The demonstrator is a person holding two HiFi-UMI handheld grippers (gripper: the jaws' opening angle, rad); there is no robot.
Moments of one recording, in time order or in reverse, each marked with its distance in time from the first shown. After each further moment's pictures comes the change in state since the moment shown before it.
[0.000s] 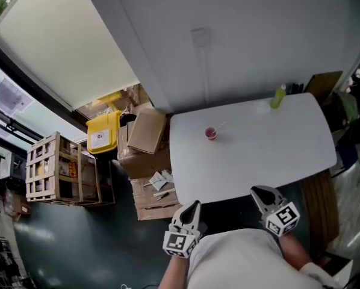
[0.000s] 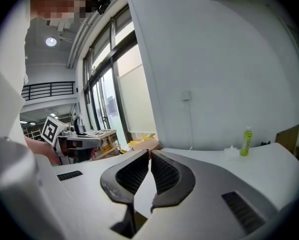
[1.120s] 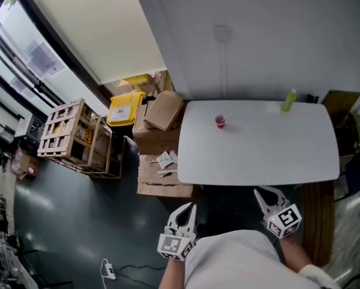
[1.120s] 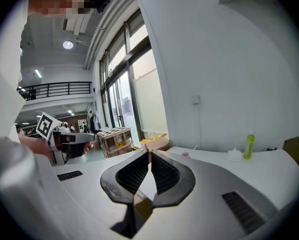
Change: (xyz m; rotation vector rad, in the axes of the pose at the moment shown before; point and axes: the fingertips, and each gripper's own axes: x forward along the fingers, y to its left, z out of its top) left arm -0.095 -0.107 -0.012 -0.028 -0.090 0.236; right arm -0.097 0.014 -0.025 -0.069 -0.013 0.142
